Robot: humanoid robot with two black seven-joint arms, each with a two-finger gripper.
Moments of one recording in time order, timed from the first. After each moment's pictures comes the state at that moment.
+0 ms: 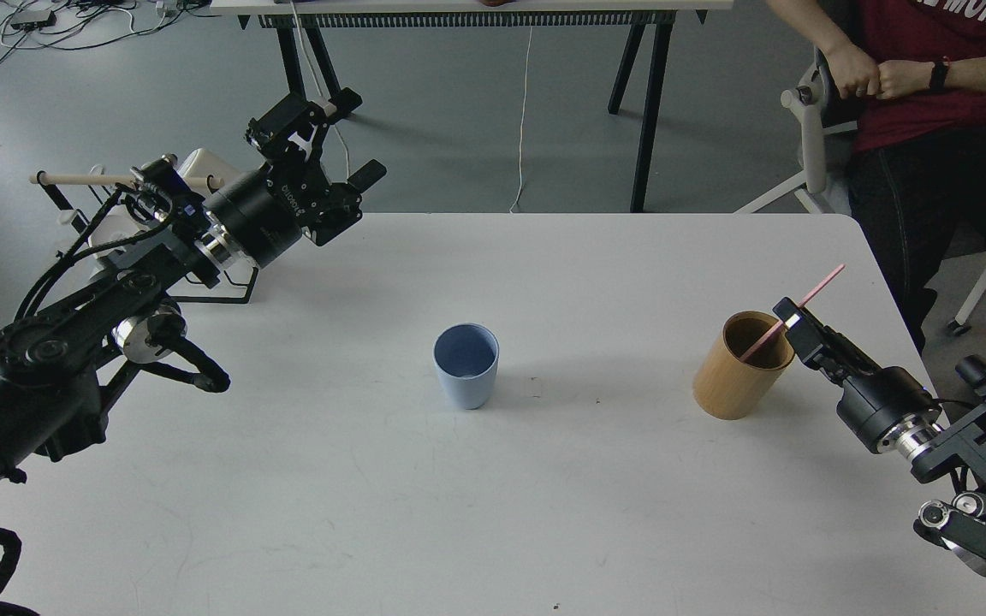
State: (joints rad) left arm -0.74 0.39 -0.68 -0.88 0.65 -0.49 -0.49; right arm 0.39 -0.70 0.39 1.11 -1.14 -0.49 0.49
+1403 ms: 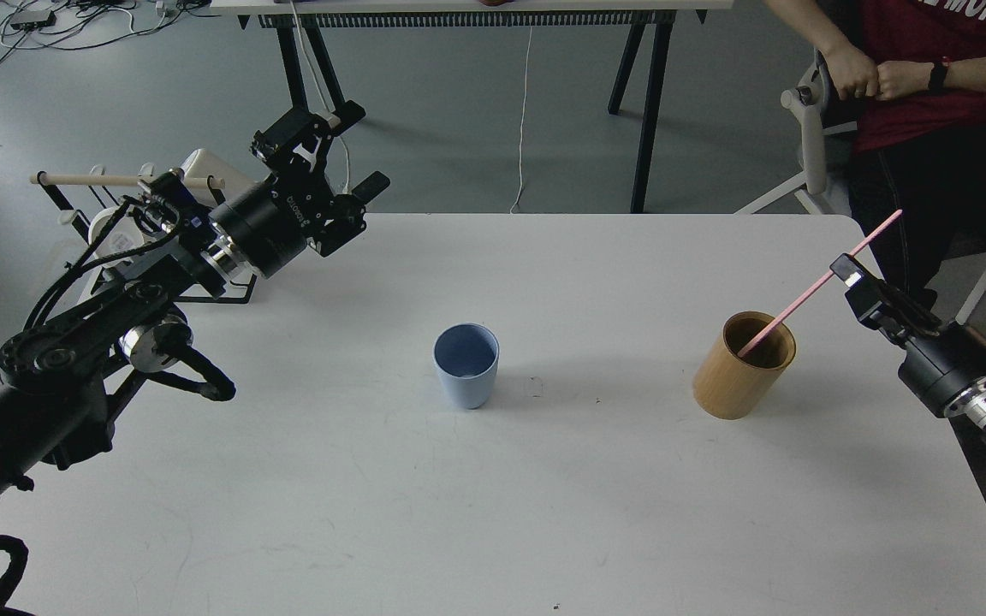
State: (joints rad) left arm -0.72 0.38 -0.68 -0.87 0.65 -0.49 -0.49; right arm 0.42 -0.90 0.41 1.25 -1.14 -0.49 0.49
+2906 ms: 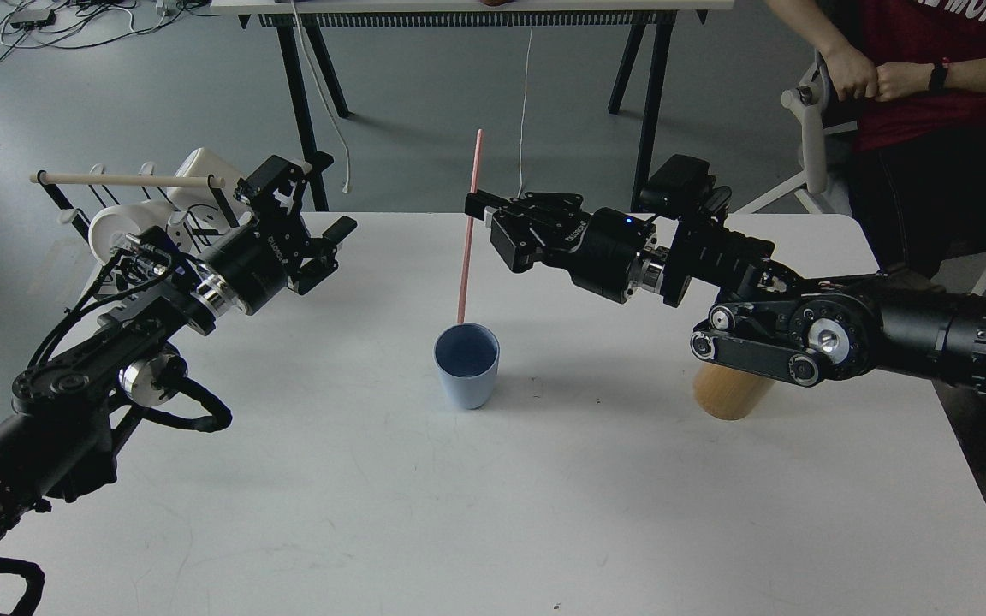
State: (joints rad) left arm -0.67 0.32 -0.68 -0.69 0.61 -0.49 -0.49; right arm 1.25 -0.23 -0.33 0.98 -1.11 -0.49 0.49
